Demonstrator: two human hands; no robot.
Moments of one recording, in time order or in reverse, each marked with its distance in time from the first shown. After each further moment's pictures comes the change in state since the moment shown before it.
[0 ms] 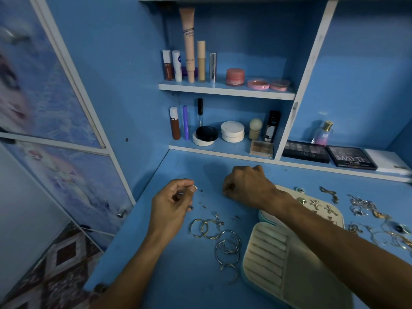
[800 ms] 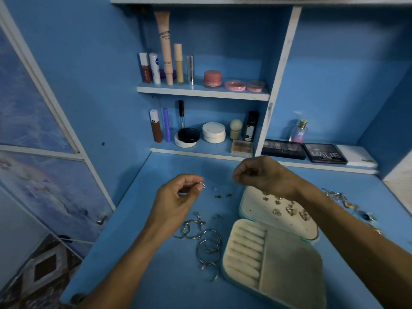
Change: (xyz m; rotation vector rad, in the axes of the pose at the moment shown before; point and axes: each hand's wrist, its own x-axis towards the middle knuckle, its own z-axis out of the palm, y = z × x) left_hand -0.002 0.036 0.027 0.058 -0.247 0.058; right_hand -0.048 0.046 -0.051 0.691 0.012 0.115
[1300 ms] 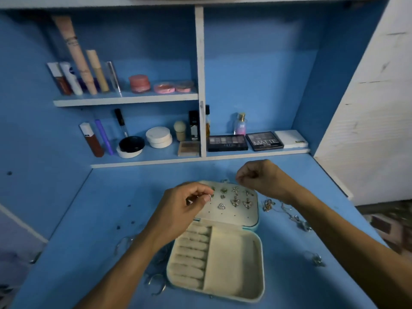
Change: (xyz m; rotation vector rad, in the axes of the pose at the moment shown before) left_hand 0.004 0.037 0.101 0.228 -0.421 0.170; right_hand -0.077 0.084 -0.059 -0.014 0.268 0.236
